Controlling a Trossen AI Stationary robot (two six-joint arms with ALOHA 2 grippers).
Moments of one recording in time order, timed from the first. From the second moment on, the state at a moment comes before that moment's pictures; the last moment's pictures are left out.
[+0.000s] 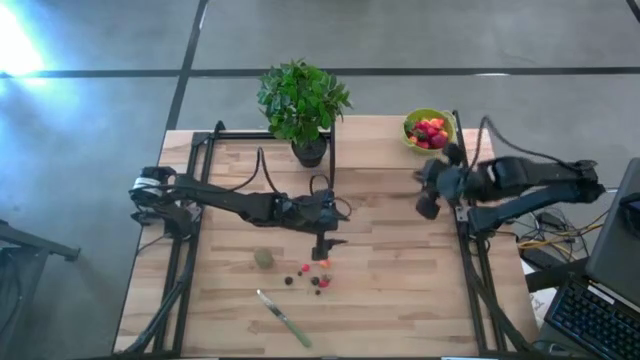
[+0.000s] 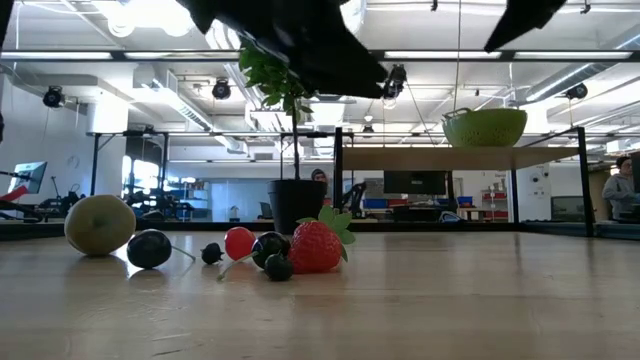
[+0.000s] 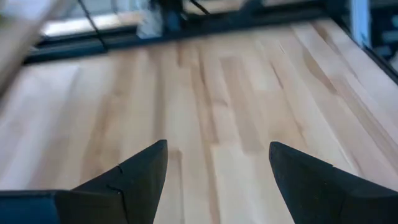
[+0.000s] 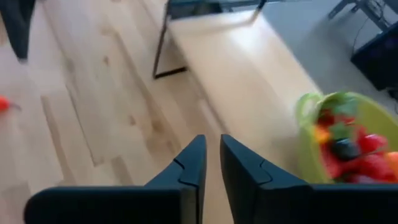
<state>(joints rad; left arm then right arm) -0.10 1.67 1.16 0.04 -0.05 0.08 0.14 0.95 1.14 -1.10 0.61 0.33</state>
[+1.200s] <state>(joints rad) -0.30 1.77 1.17 -0.49 -0.10 -0.43 0.32 0.96 0.72 -0.69 0.66 0.45</state>
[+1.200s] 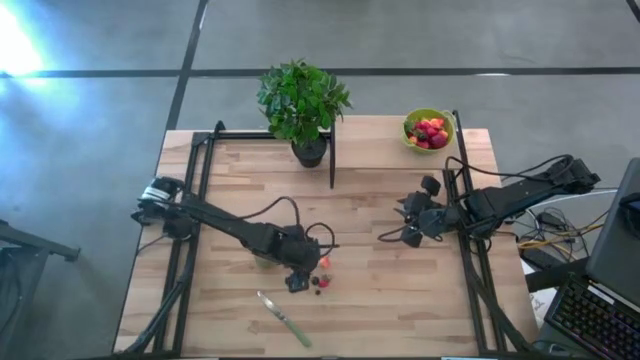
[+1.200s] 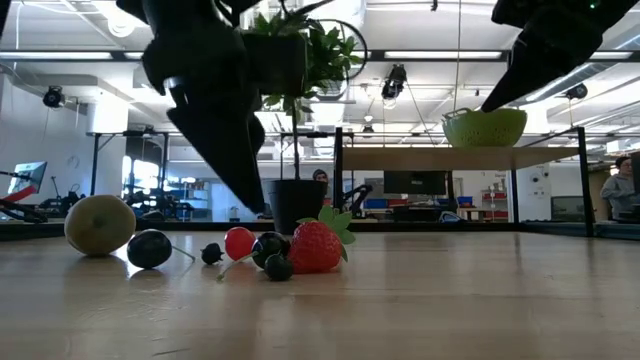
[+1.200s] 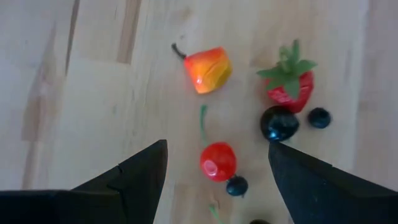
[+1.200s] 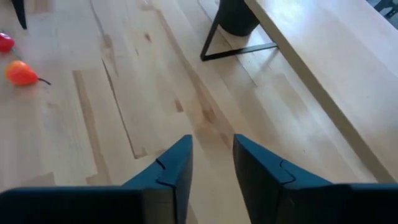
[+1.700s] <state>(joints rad) -0.30 1.87 1.17 -0.49 -0.10 -0.47 0.32 0.96 0.72 -0.69 0.66 0.45</state>
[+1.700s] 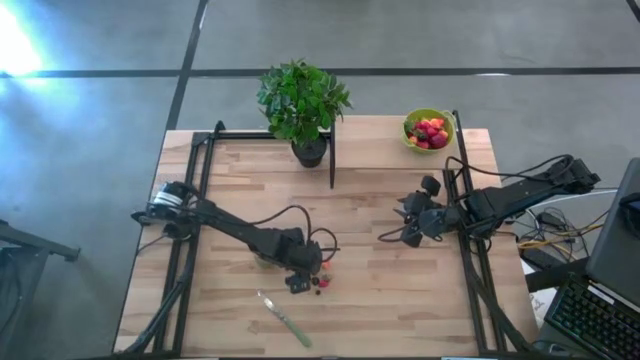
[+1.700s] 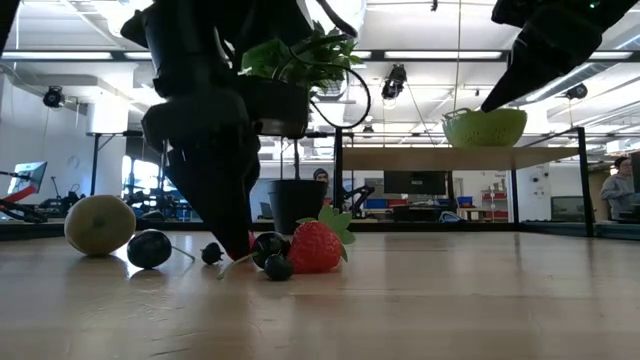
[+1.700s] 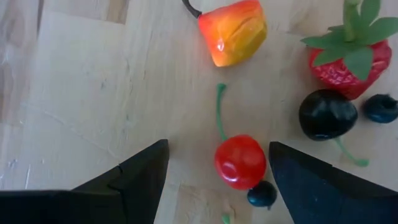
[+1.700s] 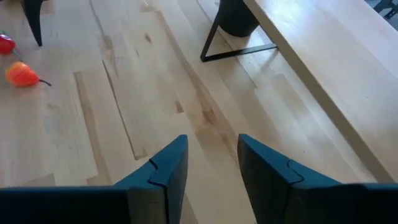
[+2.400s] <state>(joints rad) -0.29 1.88 1.17 -0.50 -0.11 -0.50 0.32 0.96 0.71 -0.67 0.66 0.44</state>
